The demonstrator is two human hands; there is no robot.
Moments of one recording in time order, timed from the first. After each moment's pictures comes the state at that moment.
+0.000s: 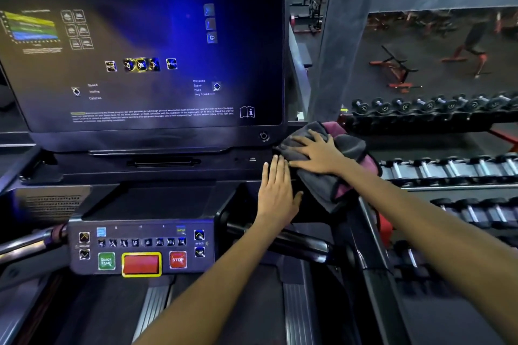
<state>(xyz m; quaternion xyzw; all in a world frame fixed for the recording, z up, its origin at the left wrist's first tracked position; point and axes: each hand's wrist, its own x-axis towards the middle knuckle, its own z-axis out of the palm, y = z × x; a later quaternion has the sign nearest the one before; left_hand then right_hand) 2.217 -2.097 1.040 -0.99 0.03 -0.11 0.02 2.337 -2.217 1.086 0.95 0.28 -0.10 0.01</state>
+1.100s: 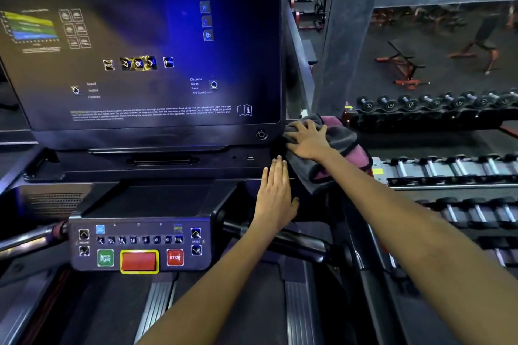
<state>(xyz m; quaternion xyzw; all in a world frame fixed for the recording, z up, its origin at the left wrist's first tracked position) 2.211 -2.100 1.045 -1.00 0.04 -0.04 -0.02 2.364 -2.193 1.079 0.97 0.23 -0.04 -0.03</state>
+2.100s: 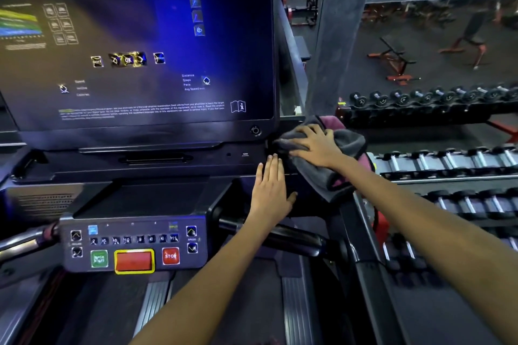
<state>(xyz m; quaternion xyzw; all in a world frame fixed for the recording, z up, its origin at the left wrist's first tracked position) 2.213 -2.099 1.042 -1.00 0.05 -0.04 -0.04 2.347 -2.233 1.069 0.96 0.27 0.01 -0.07</state>
